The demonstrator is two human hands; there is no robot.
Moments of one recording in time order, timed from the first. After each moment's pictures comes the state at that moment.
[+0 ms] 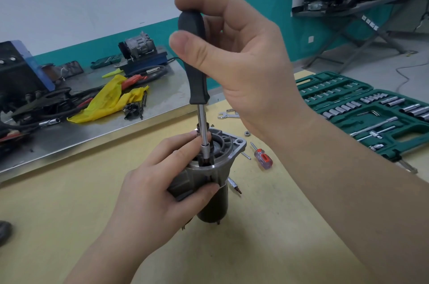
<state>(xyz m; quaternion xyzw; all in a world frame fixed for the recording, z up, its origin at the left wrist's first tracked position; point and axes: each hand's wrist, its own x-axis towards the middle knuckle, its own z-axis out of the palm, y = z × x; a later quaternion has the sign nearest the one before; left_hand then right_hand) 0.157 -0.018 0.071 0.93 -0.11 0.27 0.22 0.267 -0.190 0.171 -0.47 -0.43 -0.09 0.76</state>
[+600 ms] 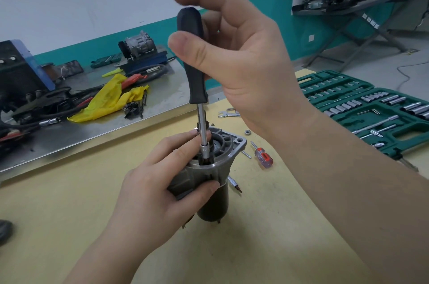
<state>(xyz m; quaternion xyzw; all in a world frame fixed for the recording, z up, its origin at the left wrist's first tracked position) 0.157 -0.019 0.072 0.93 -0.12 0.27 0.23 0.266 -0.191 0.172 -0.48 -0.44 -0.08 0.76</state>
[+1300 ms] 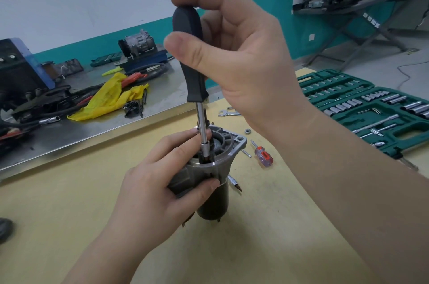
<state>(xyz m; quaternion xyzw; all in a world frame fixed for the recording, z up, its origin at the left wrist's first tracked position) 0.157 -0.020 0.072 0.93 -0.11 0.27 0.24 0.267 -0.190 0.171 -0.51 -0.45 -0.13 0.72</state>
